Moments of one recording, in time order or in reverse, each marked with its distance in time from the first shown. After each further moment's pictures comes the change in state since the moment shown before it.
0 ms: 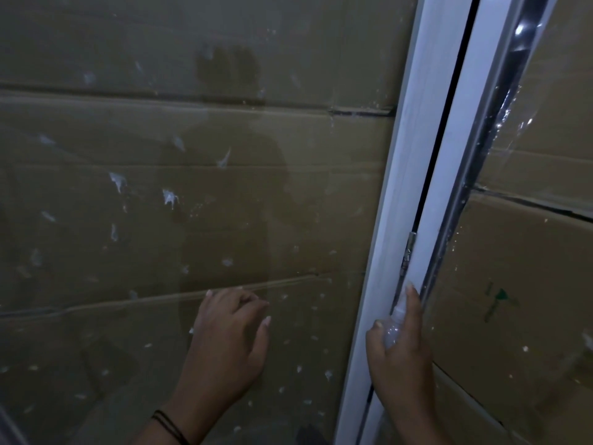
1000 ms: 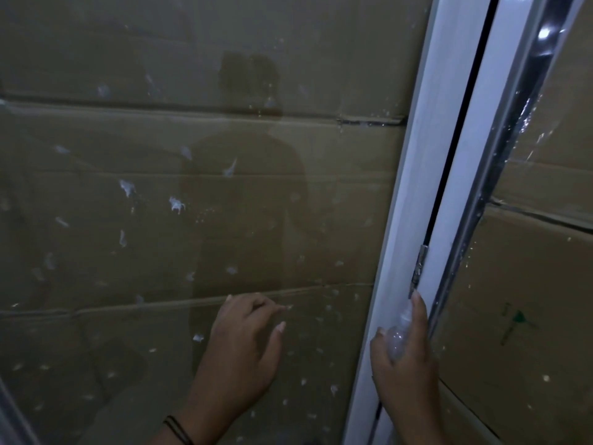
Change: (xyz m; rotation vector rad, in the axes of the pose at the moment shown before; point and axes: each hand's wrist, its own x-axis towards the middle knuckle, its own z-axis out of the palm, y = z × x) left_hand 0.010 0.013 0.011 -0.166 0.047 -0.003; right_hand 0.018 0.005 0.002 0.063 -0.039 -0.021
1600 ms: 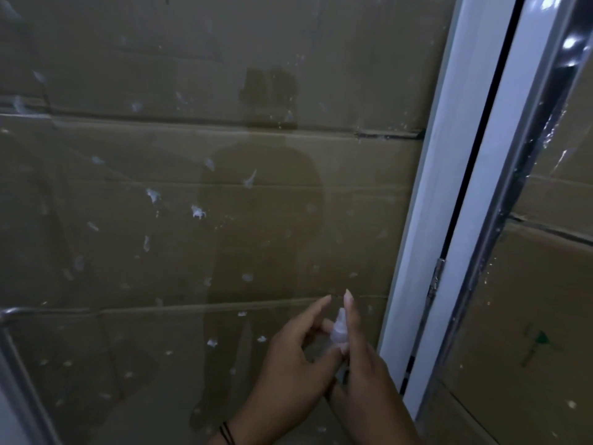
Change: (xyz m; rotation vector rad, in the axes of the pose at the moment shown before) left_hand 0.001 0.043 0.024 -0.688 -0.099 -0.305; right_hand -0.021 -0.052 0.012 0.061 -0.545 -0.296
